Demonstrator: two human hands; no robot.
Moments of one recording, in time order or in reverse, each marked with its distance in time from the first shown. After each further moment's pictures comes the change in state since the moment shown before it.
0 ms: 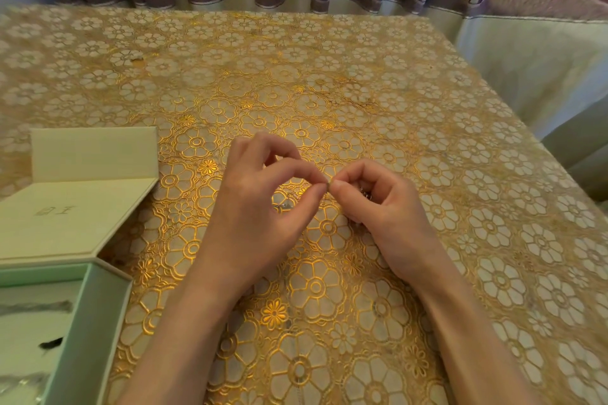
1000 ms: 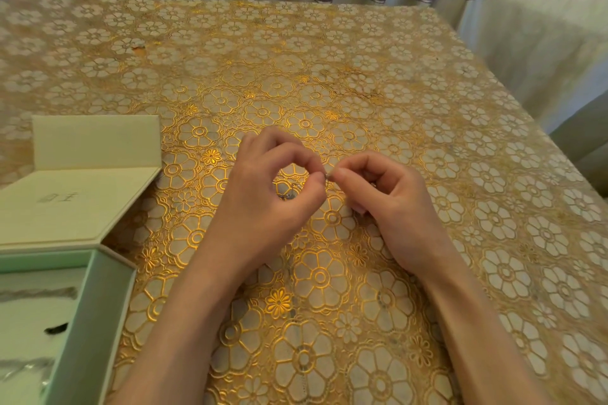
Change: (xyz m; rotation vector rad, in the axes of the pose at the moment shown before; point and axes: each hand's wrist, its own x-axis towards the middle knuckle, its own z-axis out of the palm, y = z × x) left_hand 0.000 -0.001 0.000 -0.183 -0.089 -0.161; right_hand -0.001 -0.002 0.001 -0.007 -0.005 -0.017
